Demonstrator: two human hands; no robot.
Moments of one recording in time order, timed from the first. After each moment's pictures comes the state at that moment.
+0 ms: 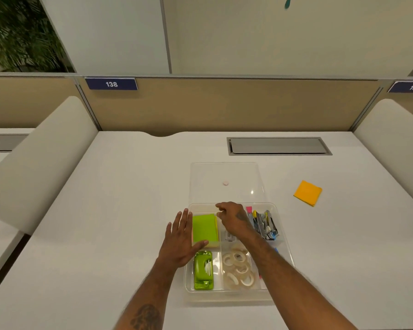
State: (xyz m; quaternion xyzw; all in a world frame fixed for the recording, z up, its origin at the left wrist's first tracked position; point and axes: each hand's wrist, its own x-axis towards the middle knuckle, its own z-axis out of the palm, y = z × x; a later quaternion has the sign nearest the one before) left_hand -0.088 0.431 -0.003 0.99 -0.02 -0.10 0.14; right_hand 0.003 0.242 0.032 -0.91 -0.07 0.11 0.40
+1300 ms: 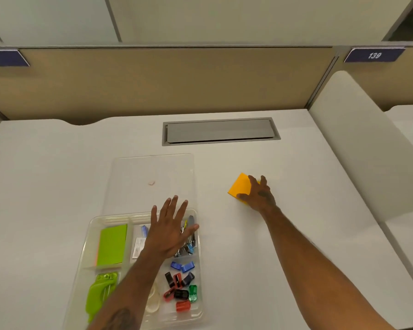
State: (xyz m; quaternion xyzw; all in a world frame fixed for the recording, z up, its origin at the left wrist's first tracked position) left_hand 0.019 0.218 -0.015 0.99 -0.05 -0.06 0.10; right_hand 0.142 -0.070 0.001 -0.95 0.09 0.19 0.23
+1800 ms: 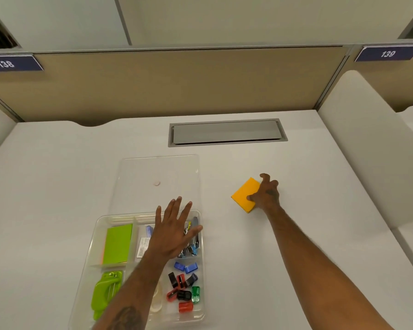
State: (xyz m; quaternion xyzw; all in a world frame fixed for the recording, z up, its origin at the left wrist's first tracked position) left_hand 0.018 0.216 -0.011 0.99 -0.04 -0.08 0.10; right_hand 0.156 -0.065 0.004 -0.92 0.19 0.15 0.32
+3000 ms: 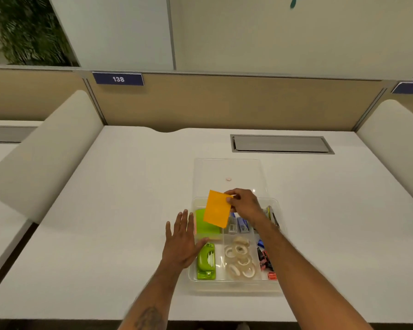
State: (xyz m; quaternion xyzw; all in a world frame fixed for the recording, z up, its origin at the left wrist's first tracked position) left_hand -0.115 0.425 -0.011 0.99 0.02 -0.07 0.09; right_hand 0.004 0.227 0.071 -0.83 0.01 0.15 0.53
